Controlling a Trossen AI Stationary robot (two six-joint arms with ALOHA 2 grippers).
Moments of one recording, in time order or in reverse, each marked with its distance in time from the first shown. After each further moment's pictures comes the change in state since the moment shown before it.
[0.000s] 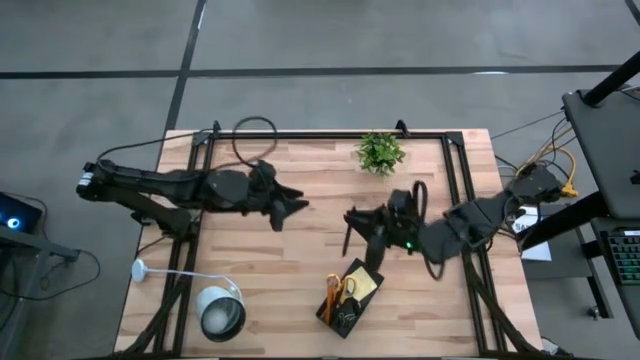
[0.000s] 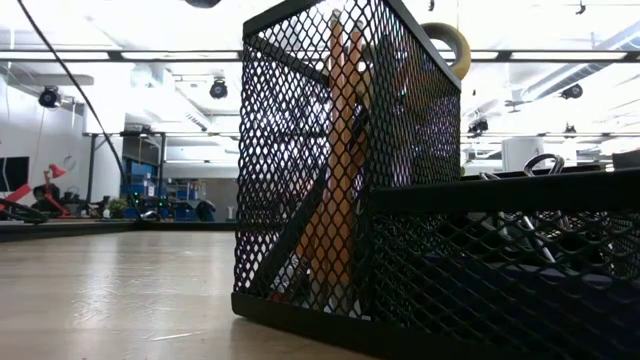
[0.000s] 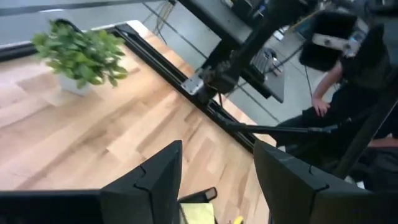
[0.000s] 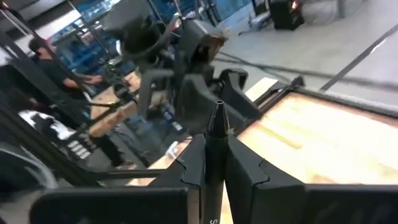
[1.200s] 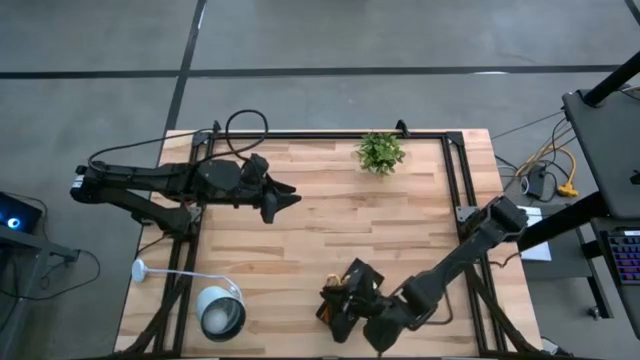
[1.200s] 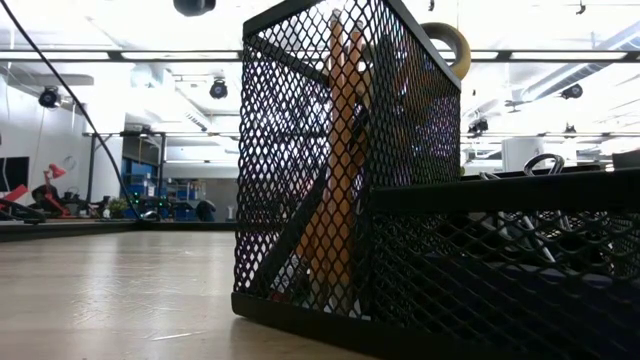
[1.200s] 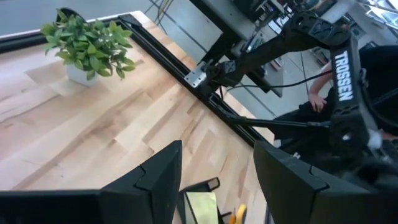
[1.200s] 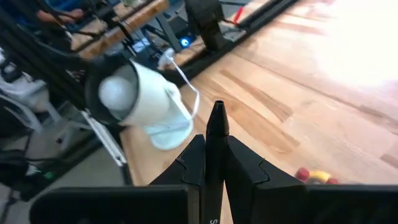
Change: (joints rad) left arm 0.077 -0.084 -0.042 -0.053 0.098 -0.002; right arm 0.175 0.399 -0.116 0.190 0.044 0.264
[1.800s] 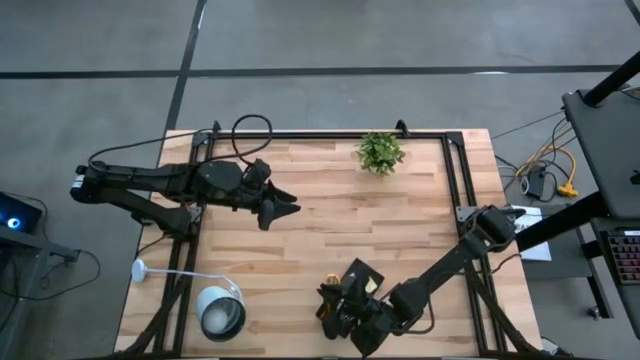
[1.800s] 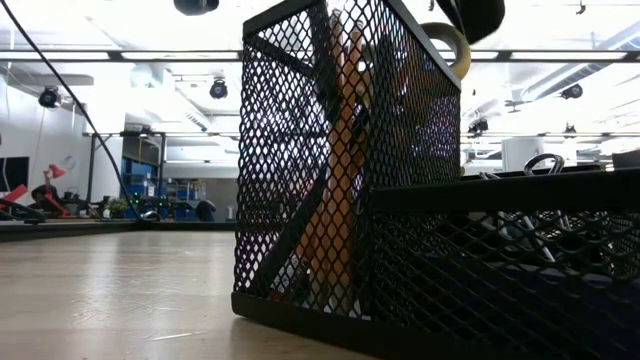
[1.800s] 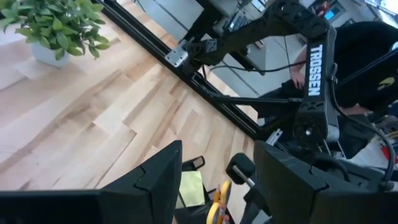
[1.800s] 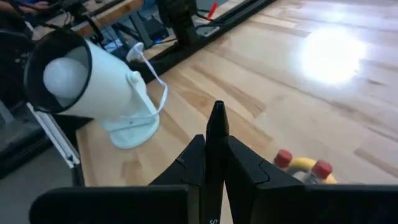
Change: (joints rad) left arm 0.000 0.000 -0.007 -0.001 0.118 0.010; right arm -0.012 0.128 0.000 -0.006 0.079 0.030
